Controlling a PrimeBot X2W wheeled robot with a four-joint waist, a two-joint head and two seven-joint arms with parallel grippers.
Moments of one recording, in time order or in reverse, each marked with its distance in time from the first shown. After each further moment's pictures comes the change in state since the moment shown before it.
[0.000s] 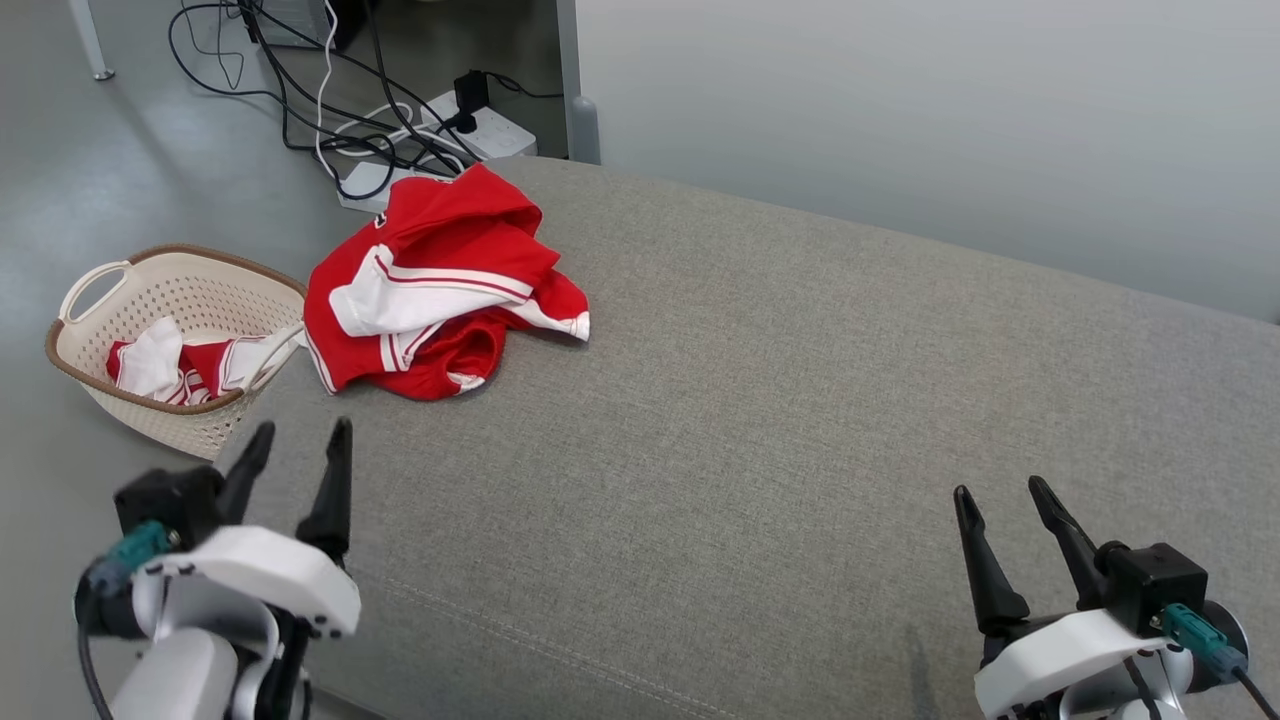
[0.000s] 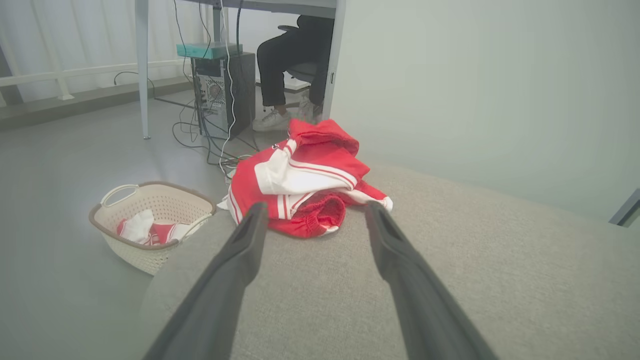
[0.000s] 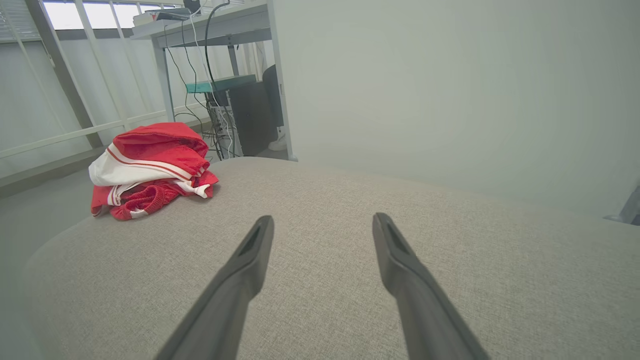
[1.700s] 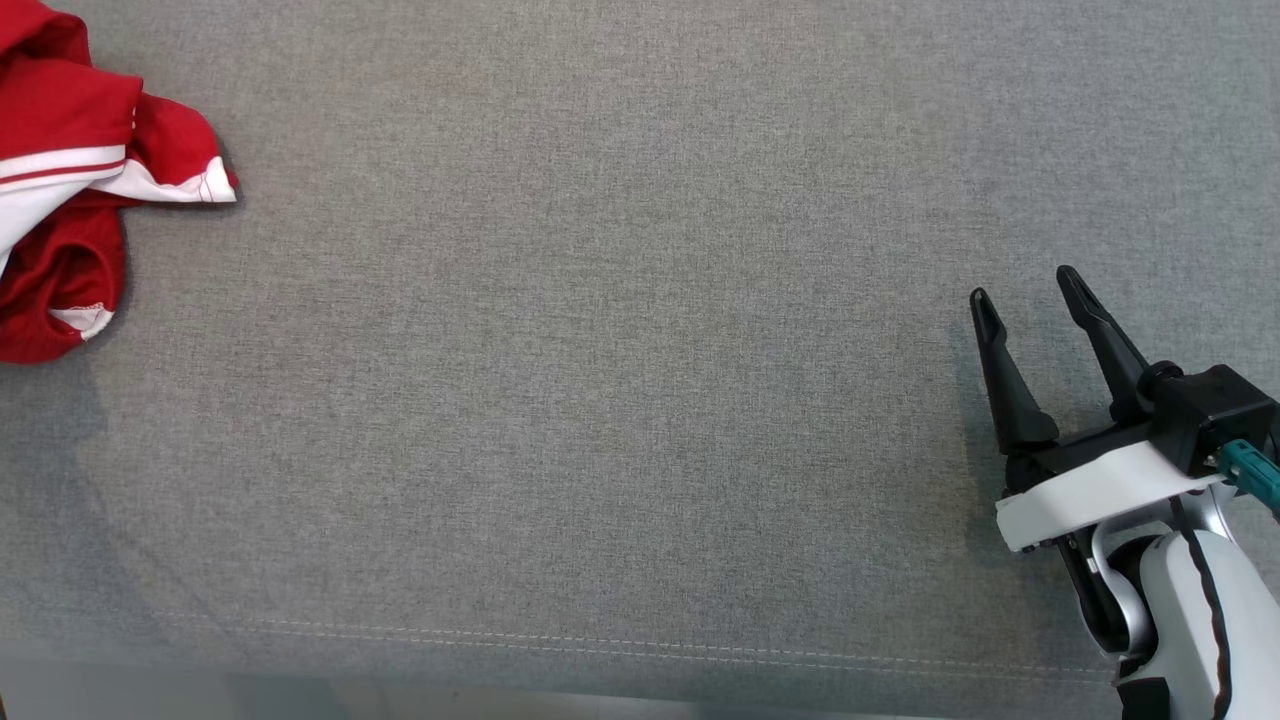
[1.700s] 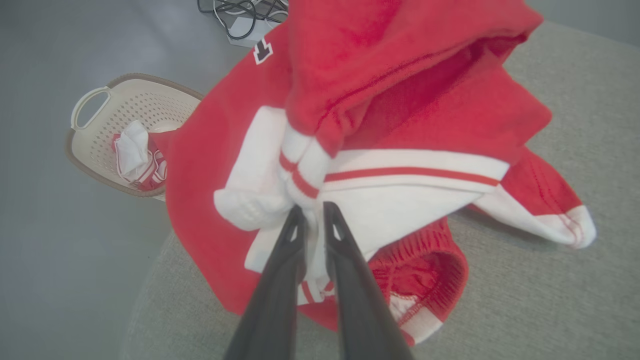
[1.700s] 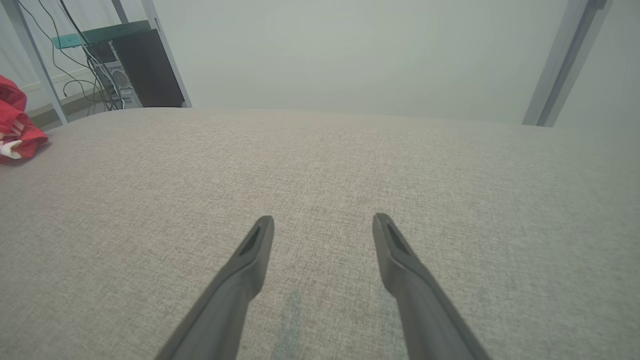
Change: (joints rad) left arm -0.729 0.293 0.077 0.707 -0.117 -0.138 0.399; right arm -0.229 -0.088 0.044 -0.137 -0.003 0.000 0.049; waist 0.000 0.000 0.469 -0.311
